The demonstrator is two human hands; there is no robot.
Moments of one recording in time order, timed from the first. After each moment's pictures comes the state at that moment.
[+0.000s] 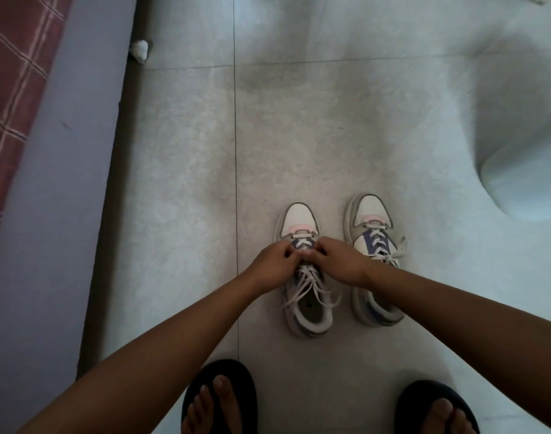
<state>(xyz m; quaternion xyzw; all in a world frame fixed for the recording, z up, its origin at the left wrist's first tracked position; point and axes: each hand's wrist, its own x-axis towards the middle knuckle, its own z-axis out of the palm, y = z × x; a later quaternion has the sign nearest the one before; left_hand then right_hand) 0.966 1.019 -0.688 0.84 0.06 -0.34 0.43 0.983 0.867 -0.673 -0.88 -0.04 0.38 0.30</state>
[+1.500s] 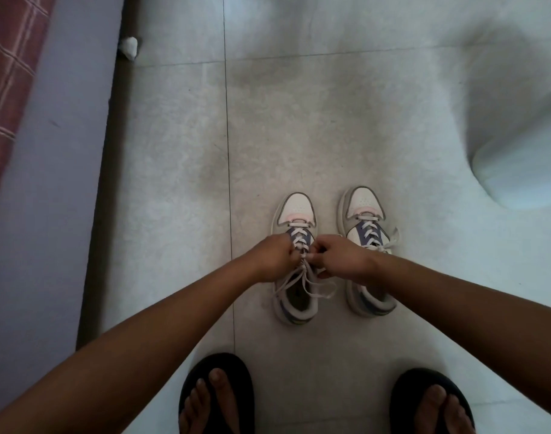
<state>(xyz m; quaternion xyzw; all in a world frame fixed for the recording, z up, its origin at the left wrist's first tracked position) 0.976 1.010 -0.657 0.88 -0.06 -0.38 0.28 0.970 0.861 -0.656 -0.77 0.10 0.43 0.46</state>
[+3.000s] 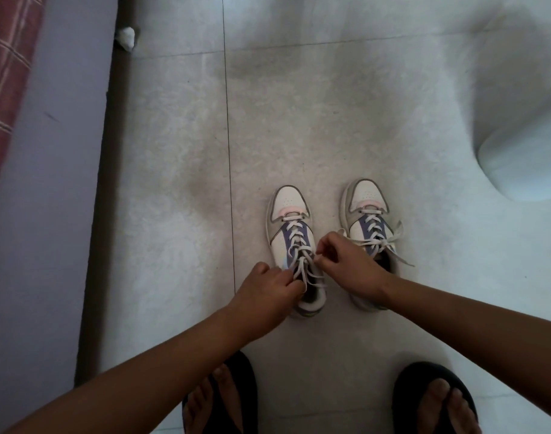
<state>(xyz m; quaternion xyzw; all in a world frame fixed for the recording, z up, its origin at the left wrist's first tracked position) 0.899 1.035 -0.667 0.92 -0.36 -0.06 0.13 0.939 0.848 -0.668 -0.86 0.02 0.28 0.42</state>
